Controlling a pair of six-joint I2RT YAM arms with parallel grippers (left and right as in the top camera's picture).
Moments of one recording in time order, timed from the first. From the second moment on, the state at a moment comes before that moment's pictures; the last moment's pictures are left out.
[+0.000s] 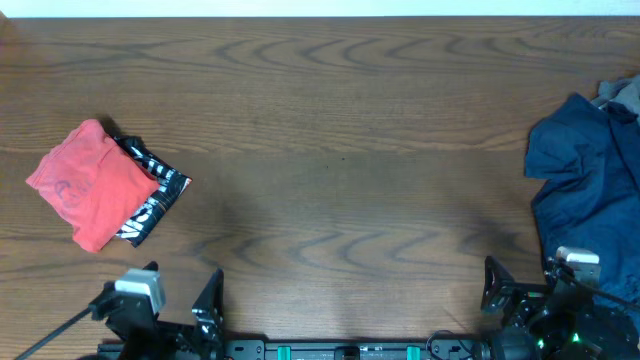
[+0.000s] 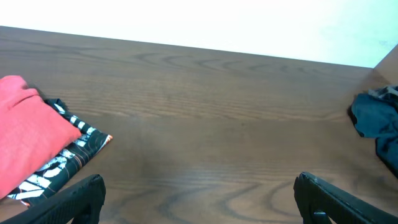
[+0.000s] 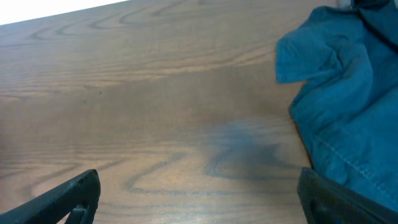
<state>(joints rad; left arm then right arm) -0.13 0.16 0.95 -1.15 0.12 -0.20 0.09 0.20 0.81 -1.18 0.04 0.23</state>
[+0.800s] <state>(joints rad) -0.13 0.15 0.95 -1.16 0.12 -0.20 0.10 0.17 0.76 -1.05 0.06 0.23</state>
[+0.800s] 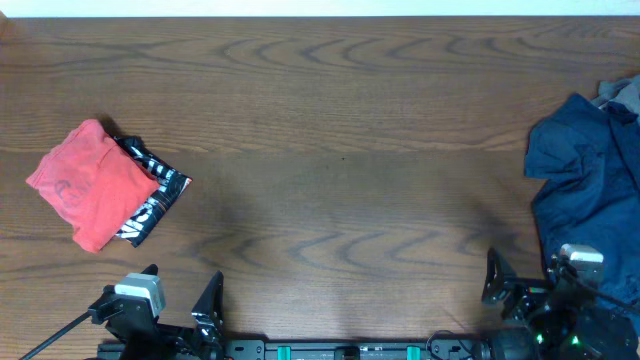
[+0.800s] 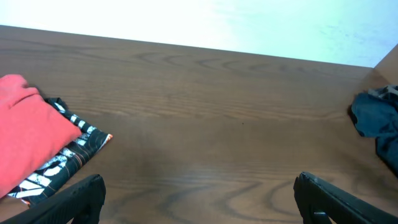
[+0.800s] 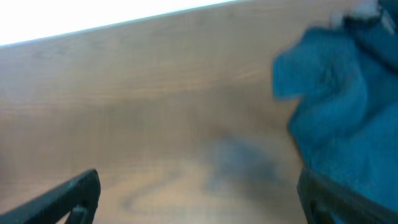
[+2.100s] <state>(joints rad) -0.13 0.15 0.94 -1.16 0.12 -0.20 0.10 0.01 0.01 -0.06 0.07 0.06</state>
